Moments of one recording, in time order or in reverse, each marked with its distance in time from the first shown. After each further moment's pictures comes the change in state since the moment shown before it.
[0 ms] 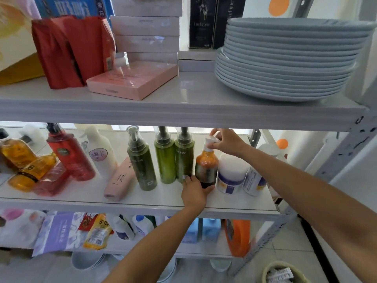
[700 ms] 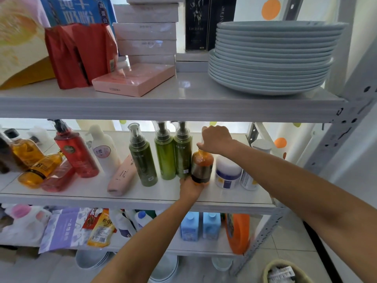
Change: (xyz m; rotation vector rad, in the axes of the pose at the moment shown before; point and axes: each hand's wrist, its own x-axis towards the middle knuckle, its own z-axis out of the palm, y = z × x) left_hand -0.006 -0.006 -0.016 -0.401 -0.096 -0.026; right_hand -0.011 -0.042 0.010 -0.786 0.064 -0.085
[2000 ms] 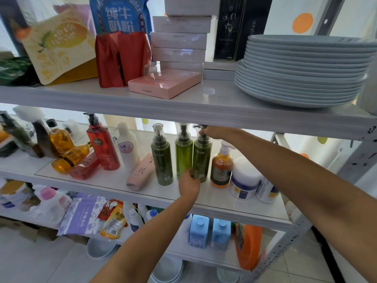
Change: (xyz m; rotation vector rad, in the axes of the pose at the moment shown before) left_hand 0.001 -0.003 -0.037 -0.135 0.328 -0.016; right_hand 0.041 -0.037 -0.044 0.632 -0.310 -0.026
